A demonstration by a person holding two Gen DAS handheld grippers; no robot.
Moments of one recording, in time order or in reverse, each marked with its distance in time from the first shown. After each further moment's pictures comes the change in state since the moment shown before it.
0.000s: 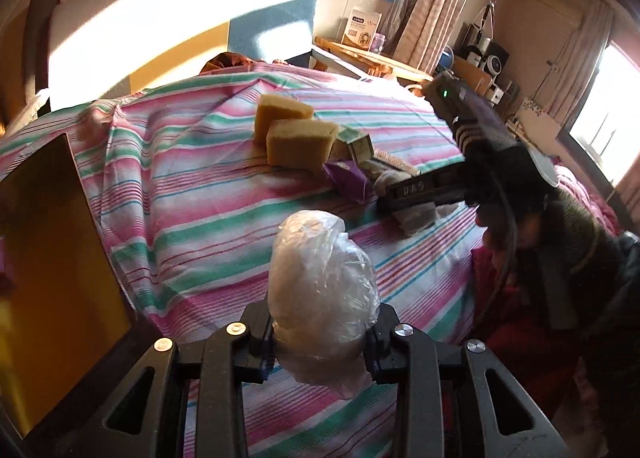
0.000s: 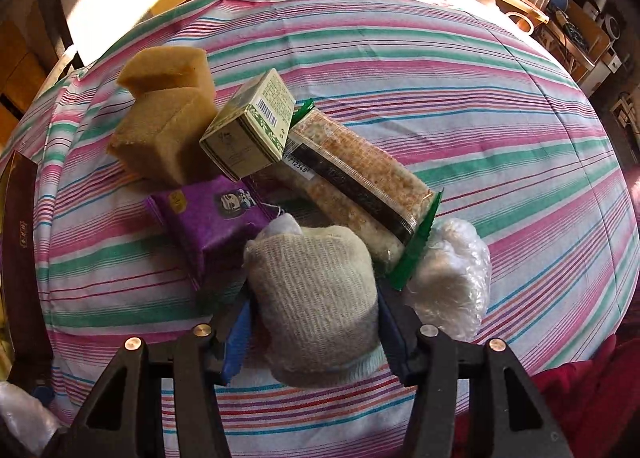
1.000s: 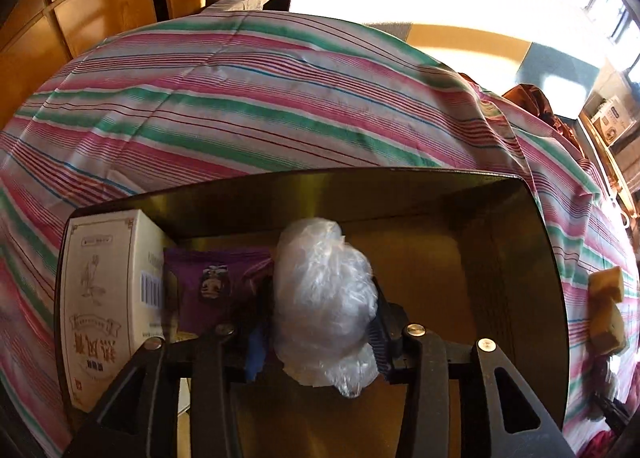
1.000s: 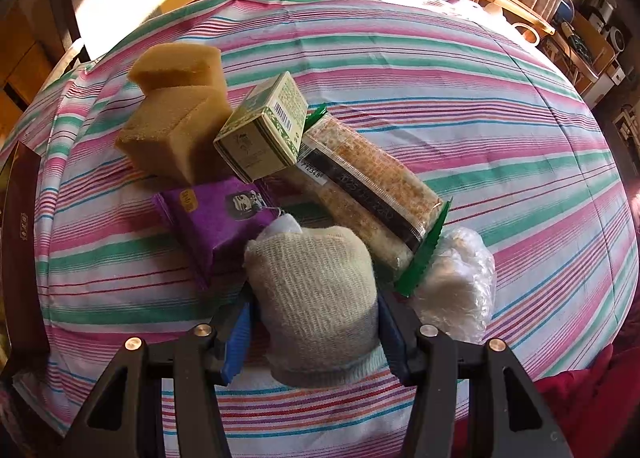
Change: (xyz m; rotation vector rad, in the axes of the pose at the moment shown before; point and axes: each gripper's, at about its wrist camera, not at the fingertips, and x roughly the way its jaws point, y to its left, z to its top) left arm -0.006 0.329 0.047 -0.578 0.144 0.513; right arm -0.006 -0.026 -0.011 -0.029 -0.015 0.001
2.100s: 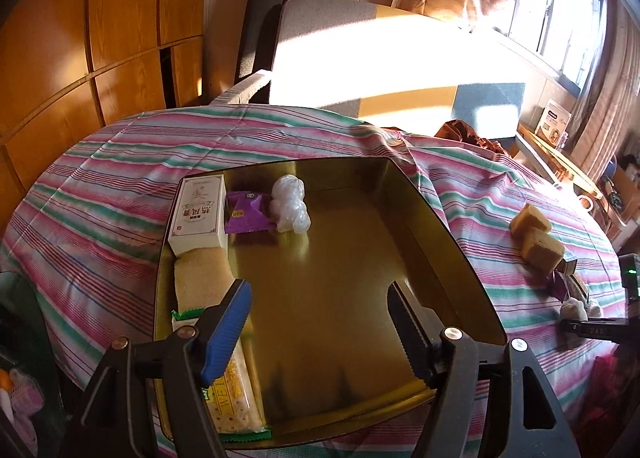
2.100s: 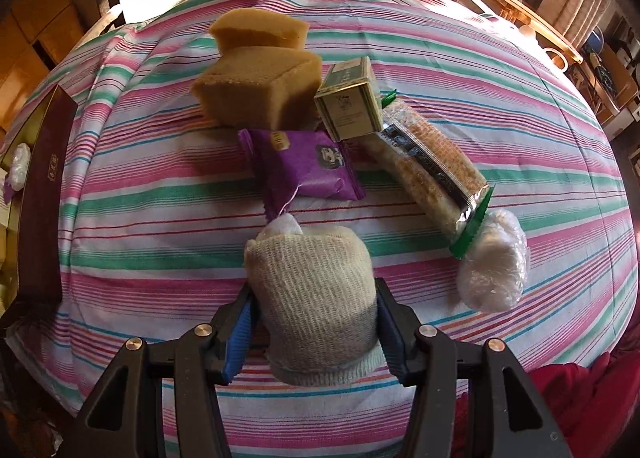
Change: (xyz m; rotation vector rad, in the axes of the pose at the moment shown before) left arm -0.154 -0.013 -0.151 0.110 -0.337 -0.038; right arm -0.017 0.046 -0.016 -0.125 0.014 0.046
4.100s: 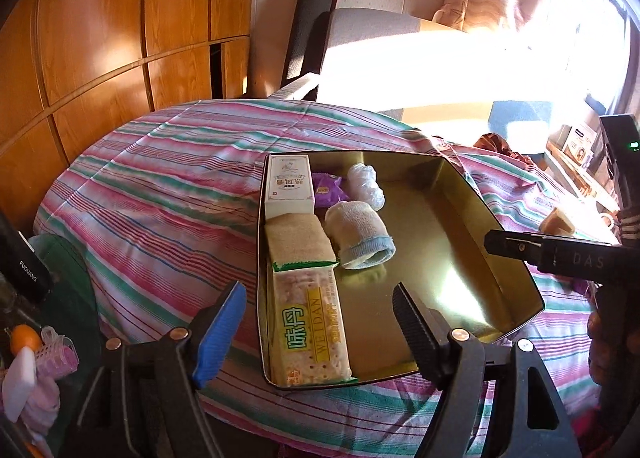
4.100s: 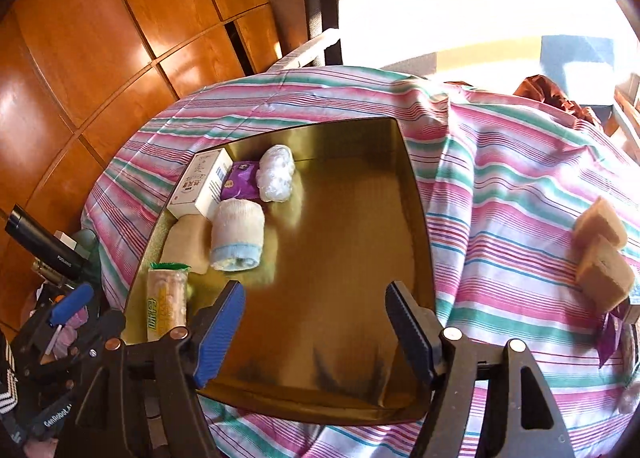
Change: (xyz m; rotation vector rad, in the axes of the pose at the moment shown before) left arm -0.039 0.057 -0.036 -0.065 -0.036 0.096; right arm -0.055 0.303 0.025 -0.373 -0.234 0.395
